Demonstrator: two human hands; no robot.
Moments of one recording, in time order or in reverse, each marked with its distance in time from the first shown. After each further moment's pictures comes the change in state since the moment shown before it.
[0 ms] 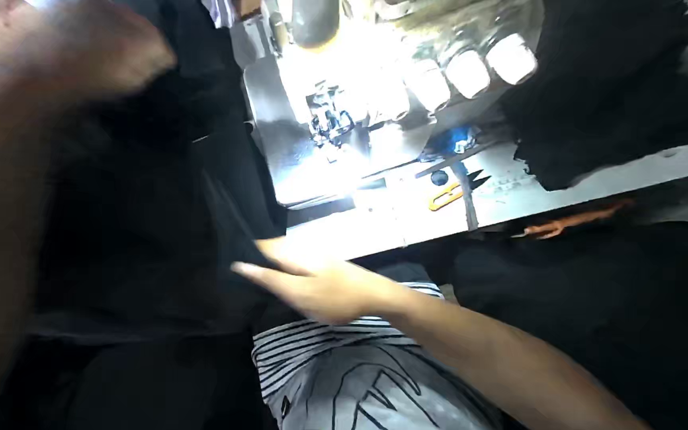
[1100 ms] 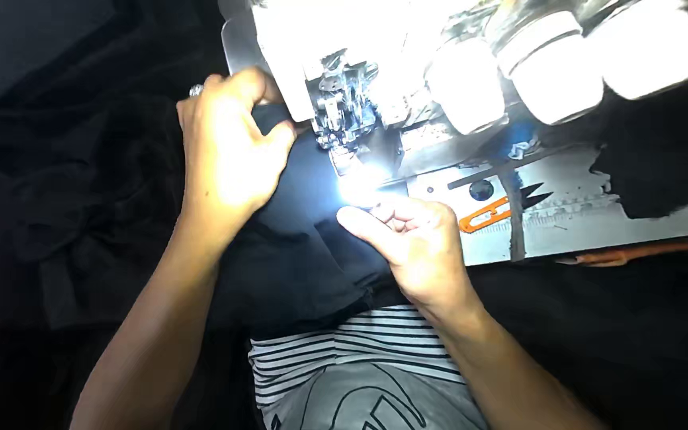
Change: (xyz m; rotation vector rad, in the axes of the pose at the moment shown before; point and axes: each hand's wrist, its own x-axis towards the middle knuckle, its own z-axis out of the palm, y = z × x) left_hand 0.030 0.142 0.111 -0.320 0.517 -0.352; right_hand -0.026 0.057 -0.068 -0.060 0.838 0.076
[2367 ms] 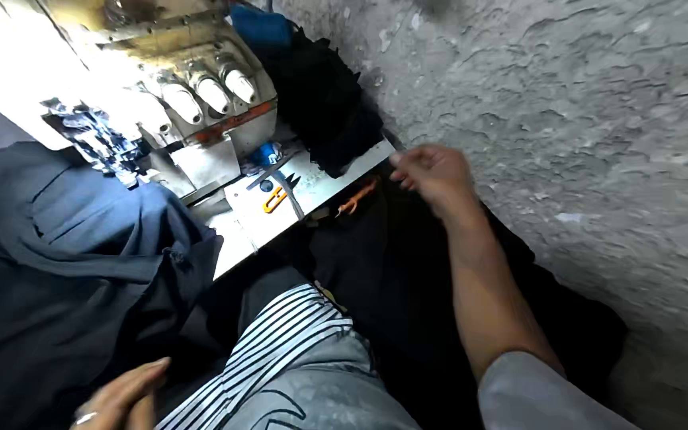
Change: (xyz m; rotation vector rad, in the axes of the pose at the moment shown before) left_hand -0.274 0.000 0.009 -0.619 -0.082 0.119; right_hand -0.094 -0.097 -0.257 -0.725 0.527 0.118
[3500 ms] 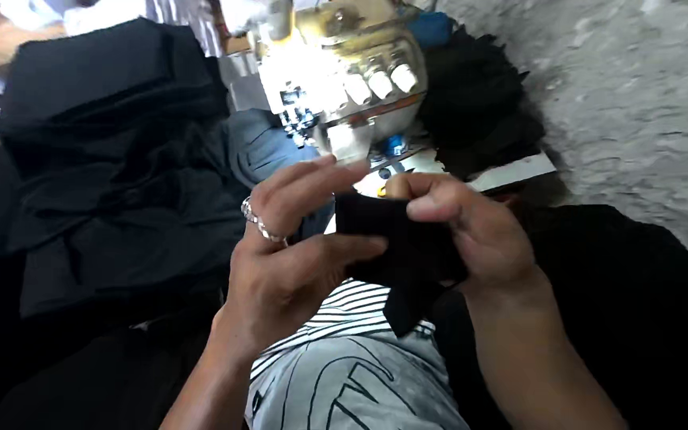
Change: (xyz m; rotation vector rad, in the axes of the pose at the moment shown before) left_hand 0.119 0.124 -0.007 -0.076 0.122 0.581; right_hand -0.096 -0.123 0.096 0.952 -1.114 -0.252
